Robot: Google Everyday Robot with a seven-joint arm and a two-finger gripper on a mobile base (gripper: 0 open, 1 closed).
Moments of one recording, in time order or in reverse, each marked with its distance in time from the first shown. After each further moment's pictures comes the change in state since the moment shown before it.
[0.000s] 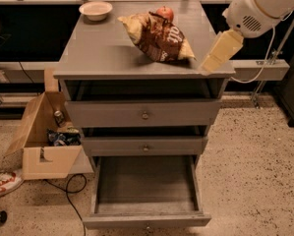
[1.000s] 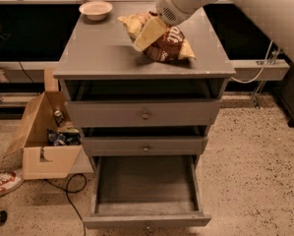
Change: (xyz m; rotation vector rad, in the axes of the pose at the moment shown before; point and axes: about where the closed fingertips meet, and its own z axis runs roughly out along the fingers) arm -0.140 -0.035 0.108 0.086 -0.194 0.026
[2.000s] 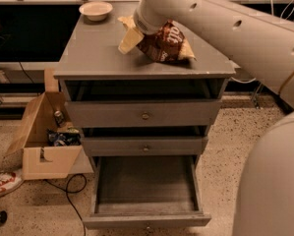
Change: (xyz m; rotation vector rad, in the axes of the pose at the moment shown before) arm -0.016 -0.010 0.092 0.125 0.057 0.057
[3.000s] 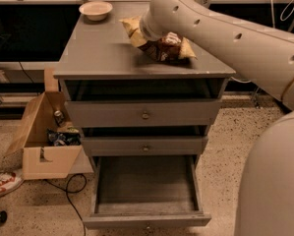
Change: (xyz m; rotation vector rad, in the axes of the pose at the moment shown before) arm 0.021 -0.014 0.024 0.052 -0.049 0.111
